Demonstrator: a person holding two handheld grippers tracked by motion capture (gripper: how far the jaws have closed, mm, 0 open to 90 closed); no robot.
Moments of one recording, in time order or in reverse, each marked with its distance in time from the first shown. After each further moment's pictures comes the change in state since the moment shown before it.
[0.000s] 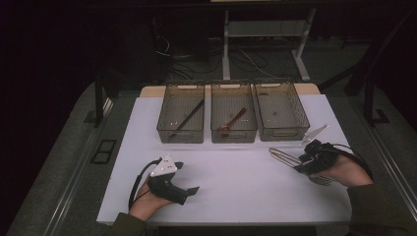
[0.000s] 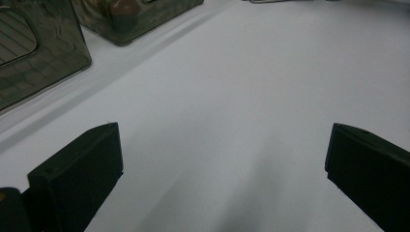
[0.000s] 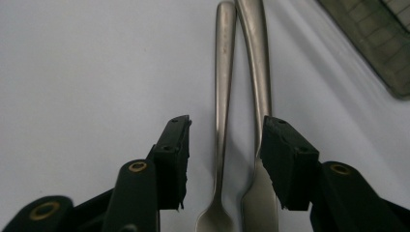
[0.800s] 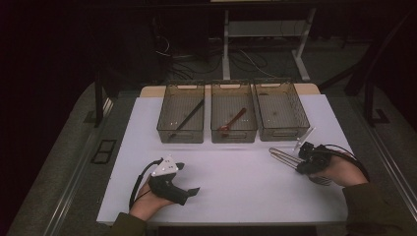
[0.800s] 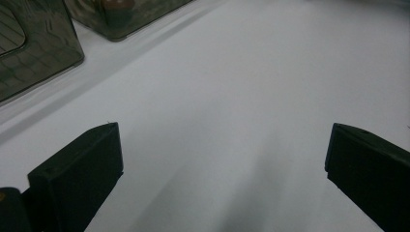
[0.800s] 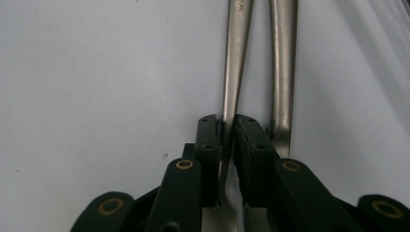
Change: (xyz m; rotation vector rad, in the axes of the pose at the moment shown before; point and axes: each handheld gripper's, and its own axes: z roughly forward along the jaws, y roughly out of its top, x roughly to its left) left arm 0.000 -0.001 0.003 0.012 -0.014 -0.004; right arm -0.001 0.007 0.018 0.163 0.004 -0.063
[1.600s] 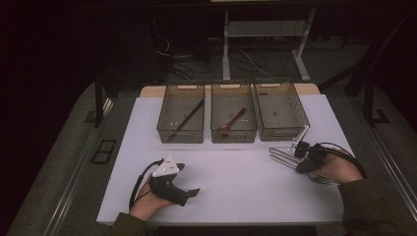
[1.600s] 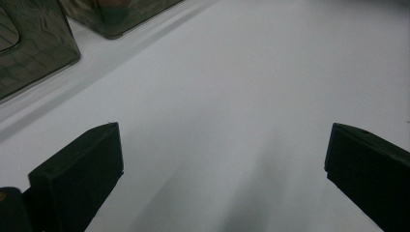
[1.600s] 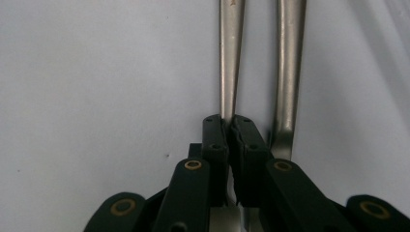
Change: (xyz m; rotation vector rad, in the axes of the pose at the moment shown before) left arm -0.001 0.000 0.000 0.014 -0.003 0.016; right arm 0.002 0.011 0.001 0.081 -0.009 -0.005
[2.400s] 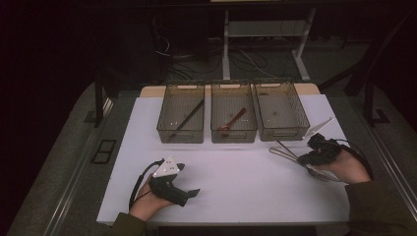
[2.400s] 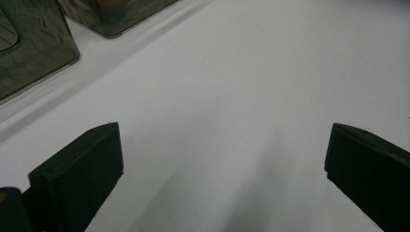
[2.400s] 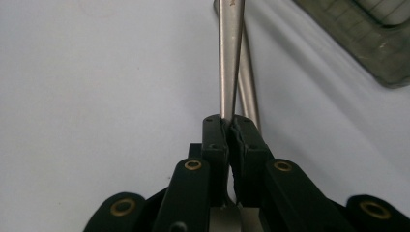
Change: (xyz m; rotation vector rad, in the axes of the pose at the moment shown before) left arm -0.001 0.000 0.000 0.005 0.001 0.009; right arm -0.016 -0.023 -0.024 -0.281 0.067 0.178
